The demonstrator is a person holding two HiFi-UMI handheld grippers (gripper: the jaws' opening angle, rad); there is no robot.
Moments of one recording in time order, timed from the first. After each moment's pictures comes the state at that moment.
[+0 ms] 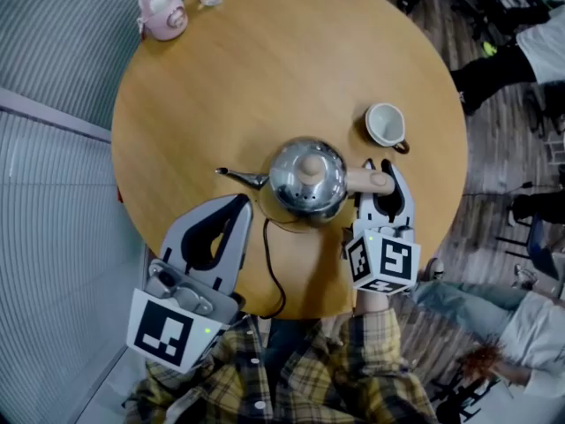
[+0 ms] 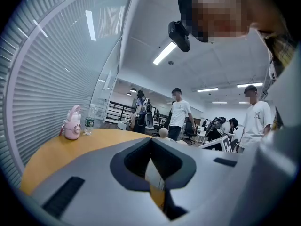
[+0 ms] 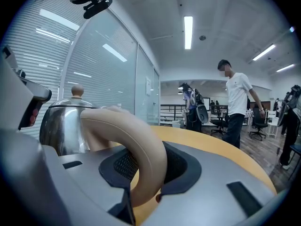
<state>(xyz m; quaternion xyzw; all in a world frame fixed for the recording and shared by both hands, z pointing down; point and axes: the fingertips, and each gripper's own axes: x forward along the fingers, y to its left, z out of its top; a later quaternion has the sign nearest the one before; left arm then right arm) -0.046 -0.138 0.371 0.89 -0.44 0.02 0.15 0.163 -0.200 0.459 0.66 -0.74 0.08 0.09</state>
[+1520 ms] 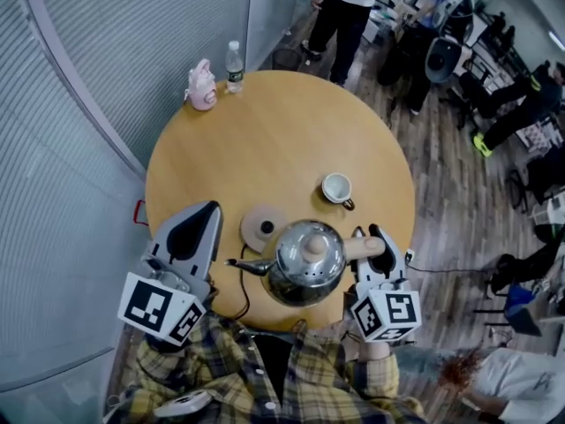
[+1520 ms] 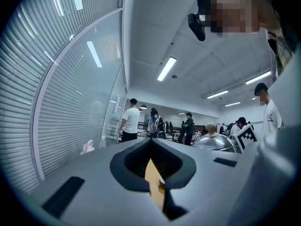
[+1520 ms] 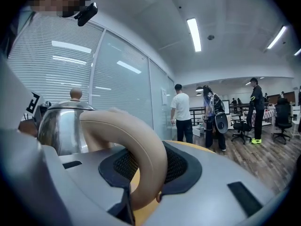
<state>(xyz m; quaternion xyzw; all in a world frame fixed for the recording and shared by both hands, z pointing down) -0.076 -0.123 0.225 0.85 -0.53 -0.04 0.07 0.183 -0.145 0.297 0.56 -0.82 0.09 0.06</state>
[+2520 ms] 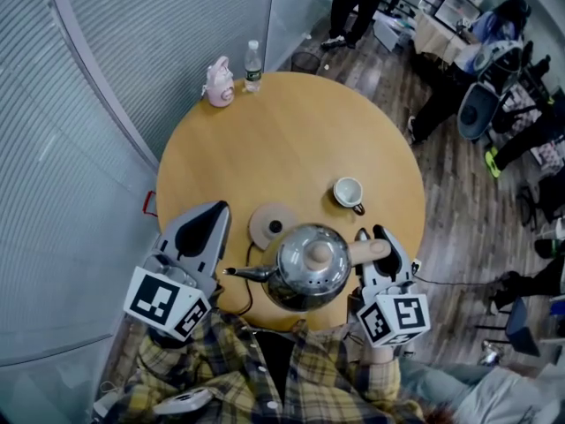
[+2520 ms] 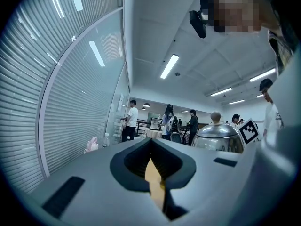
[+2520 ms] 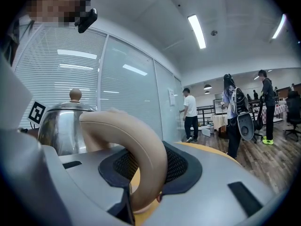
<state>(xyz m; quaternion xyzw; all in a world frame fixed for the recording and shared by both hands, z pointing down) -0.070 -0.086 0.236 0.83 -0.55 -0.03 0.07 0.174 -0.118 0.284 0.51 -0.85 0.09 0.04</state>
